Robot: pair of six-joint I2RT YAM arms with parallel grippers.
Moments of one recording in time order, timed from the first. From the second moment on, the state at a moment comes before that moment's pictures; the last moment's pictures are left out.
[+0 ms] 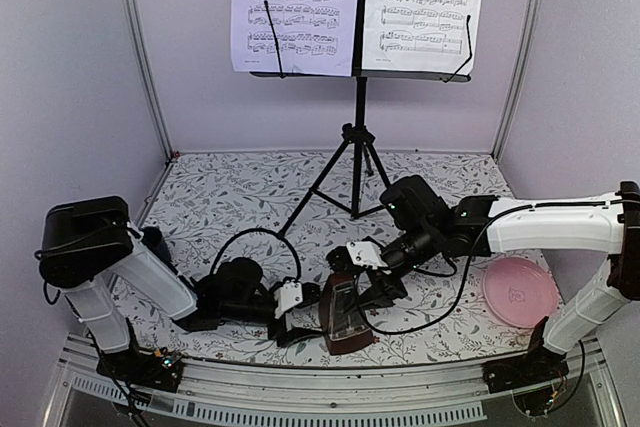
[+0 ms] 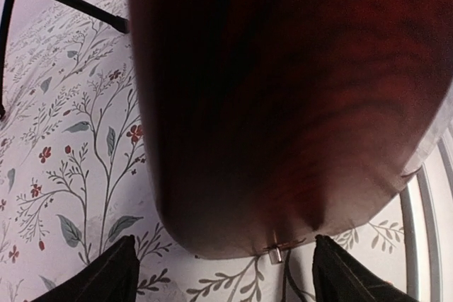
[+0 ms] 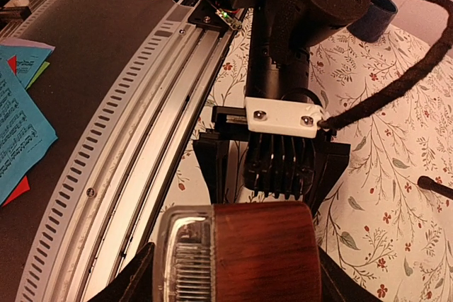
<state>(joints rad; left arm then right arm) -1.07 1.74 0.41 0.84 0.26 0.28 0.99 1.51 1.03 -0.33 -0.63 -0.67</state>
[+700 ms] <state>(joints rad) -1.07 1.81 0.47 0.81 0.31 0.35 0.99 1.49 1.02 -0.34 -0.64 -0.65</state>
